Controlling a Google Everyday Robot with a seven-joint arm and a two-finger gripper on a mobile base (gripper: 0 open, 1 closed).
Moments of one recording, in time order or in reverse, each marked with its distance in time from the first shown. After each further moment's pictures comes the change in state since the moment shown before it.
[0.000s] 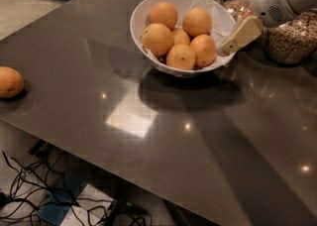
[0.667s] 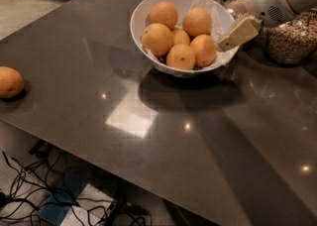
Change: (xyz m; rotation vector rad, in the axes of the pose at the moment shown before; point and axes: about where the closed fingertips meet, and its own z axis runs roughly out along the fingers) arm 0.000 0.000 0.000 0.000 0.000 0.000
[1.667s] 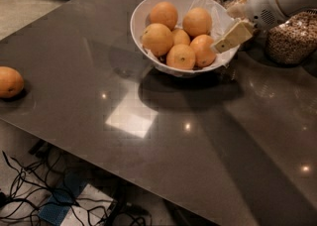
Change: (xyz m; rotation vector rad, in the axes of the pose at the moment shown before) arm 0.007 -0.007 0.020 -0.015 0.013 0.001
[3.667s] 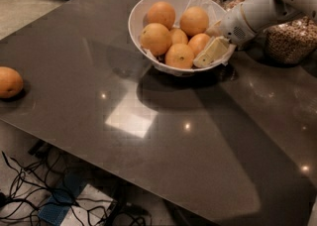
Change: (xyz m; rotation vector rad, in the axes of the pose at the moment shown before) arm 0.015 0.009 0.083 -0.170 0.016 0.025
